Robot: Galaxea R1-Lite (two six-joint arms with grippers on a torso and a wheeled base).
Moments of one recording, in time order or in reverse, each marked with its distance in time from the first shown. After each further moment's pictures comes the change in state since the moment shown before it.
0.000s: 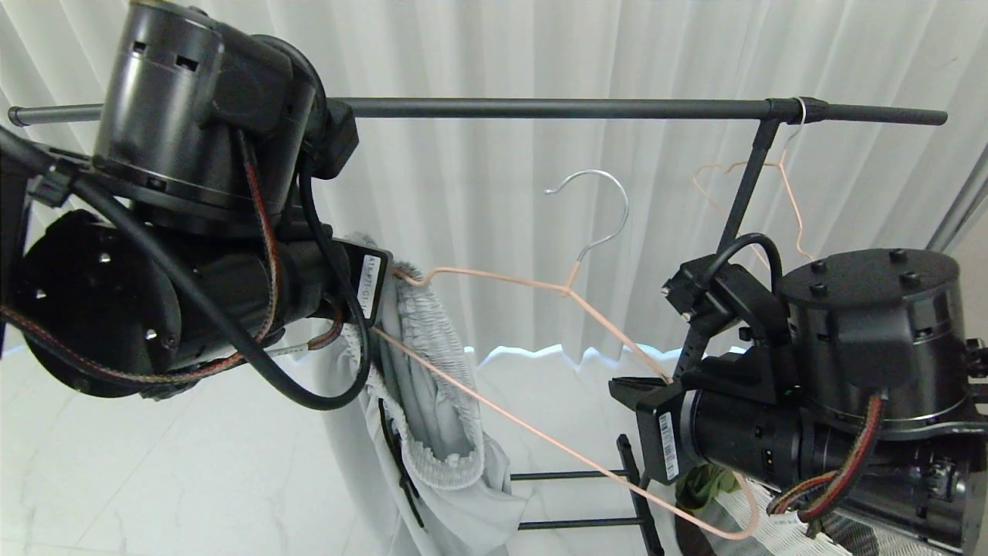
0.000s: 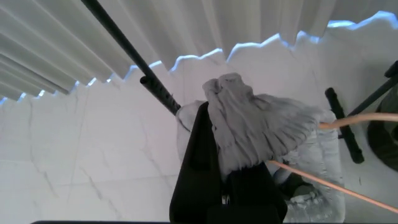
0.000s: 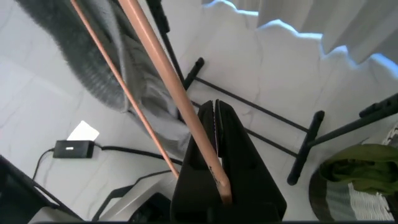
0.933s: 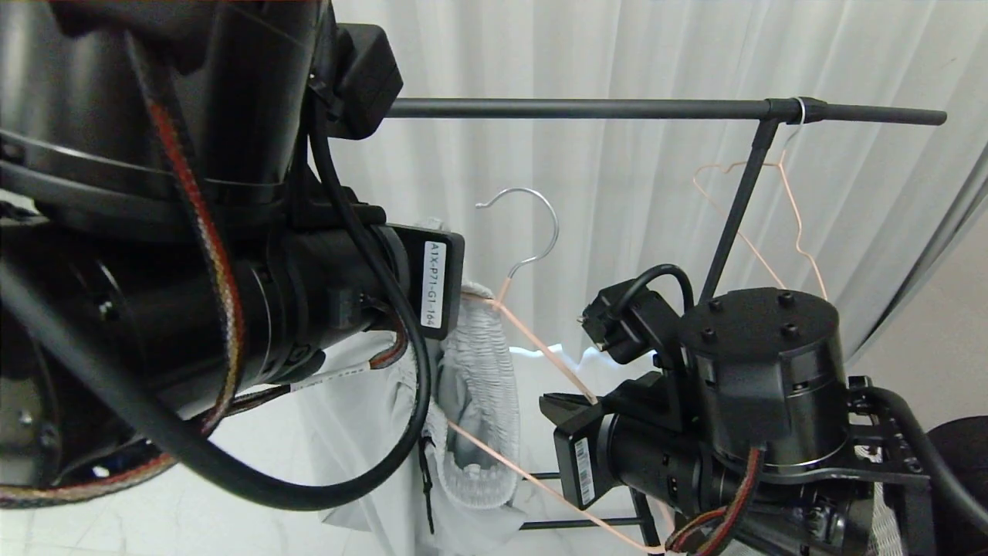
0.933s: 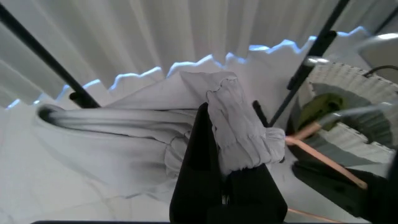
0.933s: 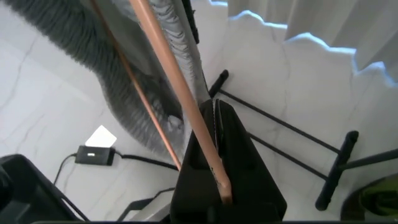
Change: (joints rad) left arm -0.243 -0.009 -0.070 -0.001 -0.010 -0.152; right arm 0.091 0.146 -0.026 -0.173 0.001 0.025
